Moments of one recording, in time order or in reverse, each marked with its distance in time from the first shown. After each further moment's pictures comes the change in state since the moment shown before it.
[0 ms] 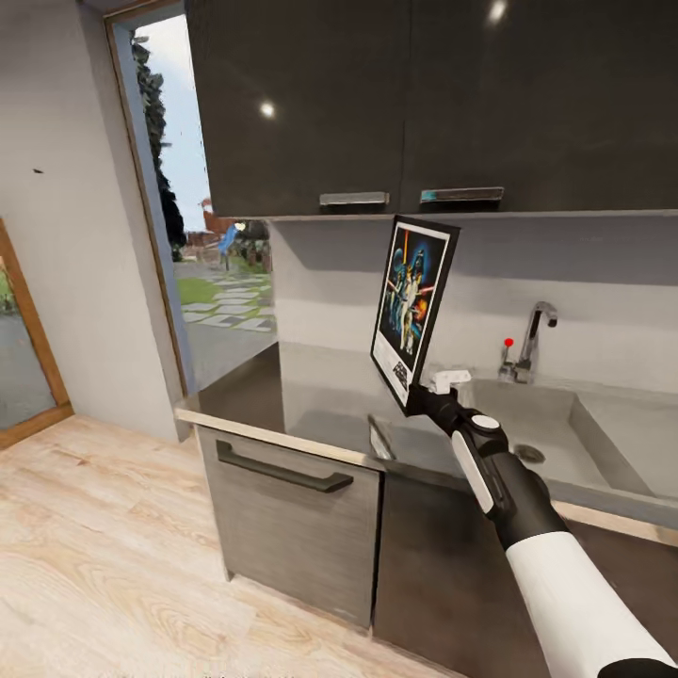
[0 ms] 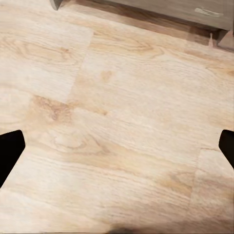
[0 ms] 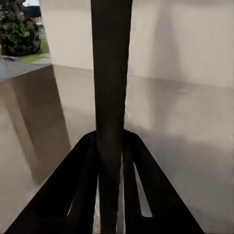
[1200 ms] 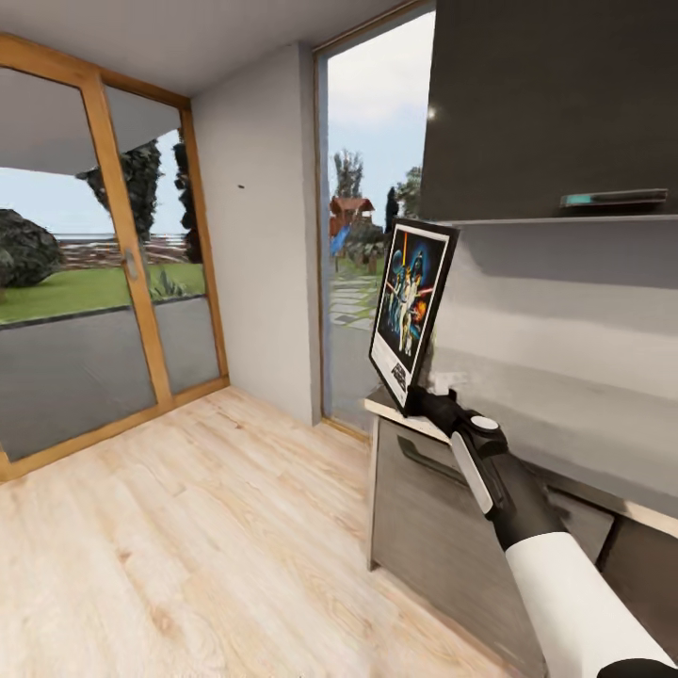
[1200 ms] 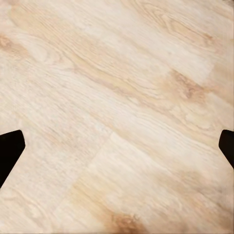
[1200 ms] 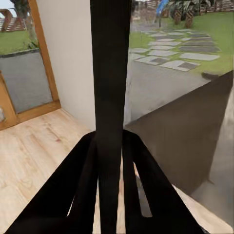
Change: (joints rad) left arm 0.000 0.000 0.000 0.000 0.000 0.000 0.000; right arm 0.001 0.002 0.003 0.005 -0.013 0.001 0.001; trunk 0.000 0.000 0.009
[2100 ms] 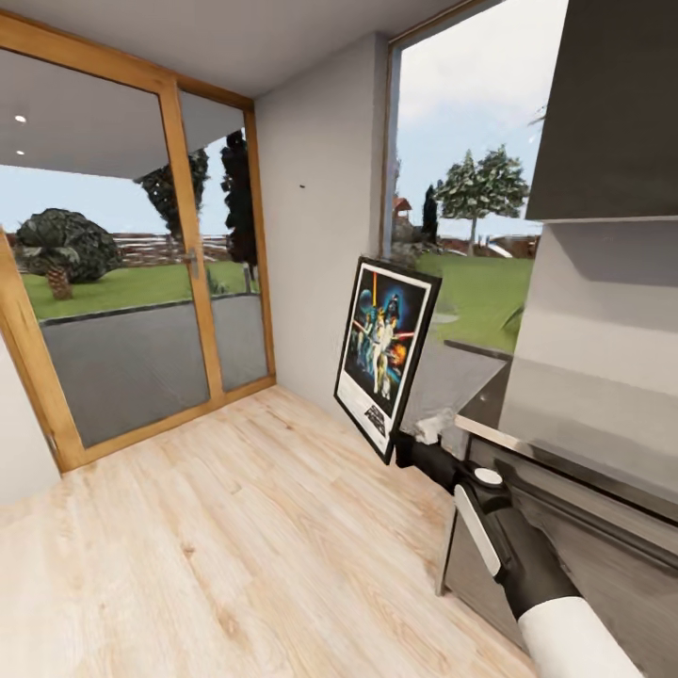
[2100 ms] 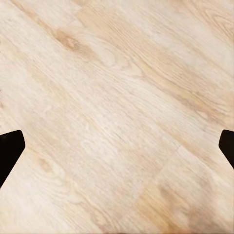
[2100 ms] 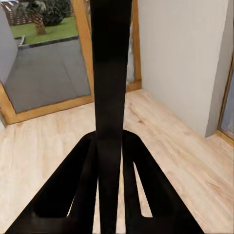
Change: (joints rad) left arm 0.000 0.000 0.000 0.000 0.000 0.000 0.000; right arm 0.185 -0.006 -0.001 -0.029 0.007 -0.083 0.248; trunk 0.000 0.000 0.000
